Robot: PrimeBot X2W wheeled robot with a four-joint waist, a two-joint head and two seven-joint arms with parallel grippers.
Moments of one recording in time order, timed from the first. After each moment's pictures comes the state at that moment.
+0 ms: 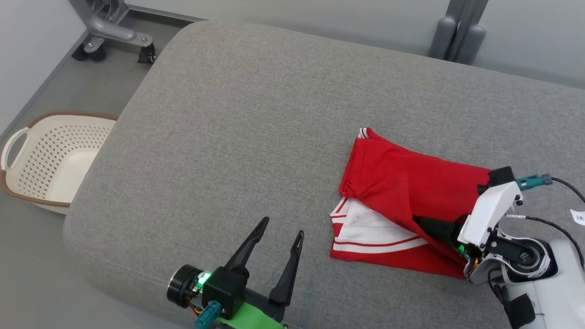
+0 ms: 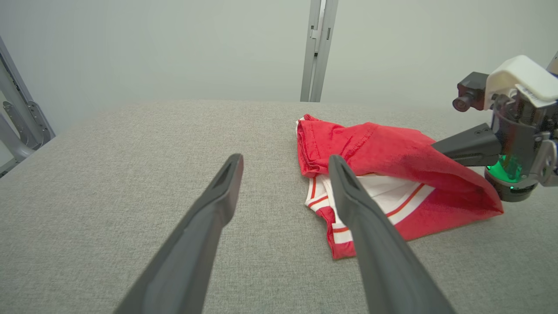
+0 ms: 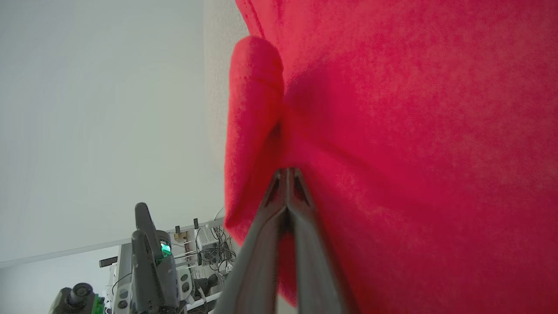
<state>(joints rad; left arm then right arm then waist) -0.06 0.05 -0.48 0.15 -0.19 -0.09 -0.26 -0.31 -0.09 -0.14 0.33 1.02 0.13 0.97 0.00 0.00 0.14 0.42</state>
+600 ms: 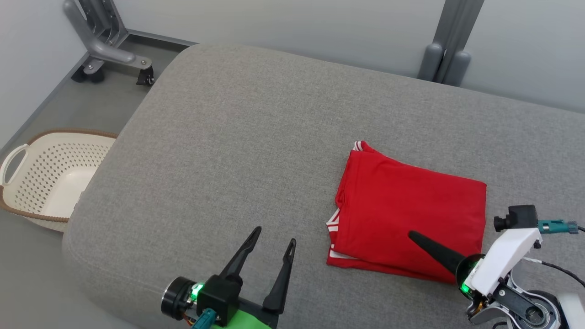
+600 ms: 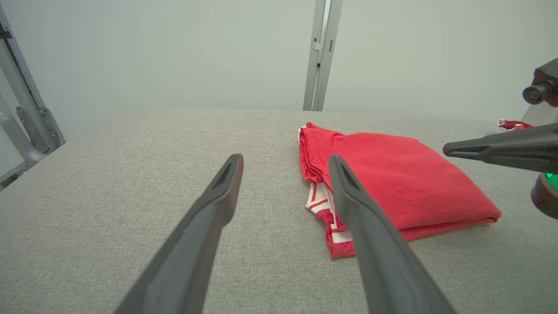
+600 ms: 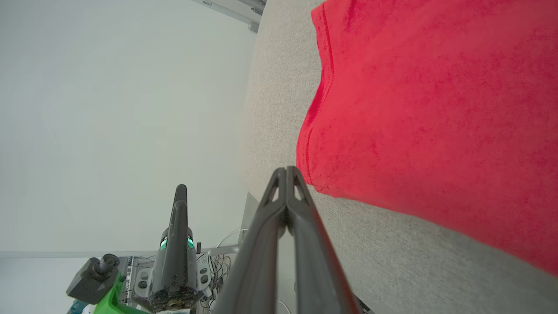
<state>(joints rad) -0.03 0.05 -0.47 0.16 -0.18 -0.08 -0.26 -0.03 -0.08 -0.07 0.00 1.12 0.13 0.77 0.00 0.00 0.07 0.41</state>
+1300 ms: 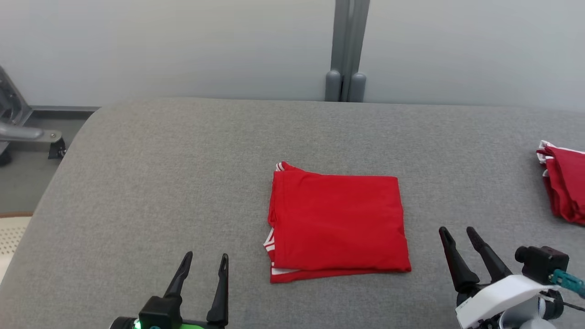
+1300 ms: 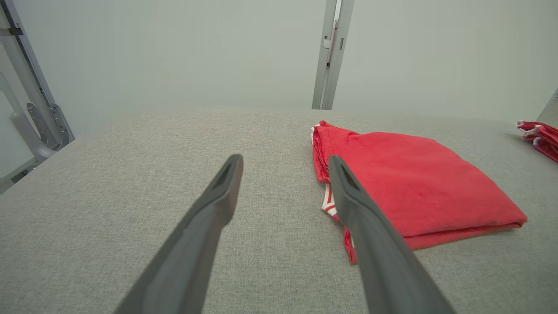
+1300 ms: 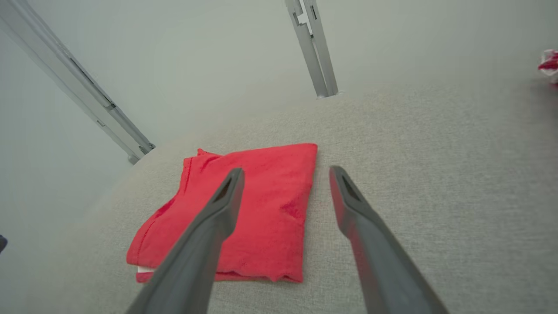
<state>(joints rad) 0.08 0.07 -0.25 0.18 -0.20 -0.03 -0.26 0.03 -0.26 0.19 0.17 0.66 0.13 -0.14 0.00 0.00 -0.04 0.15</state>
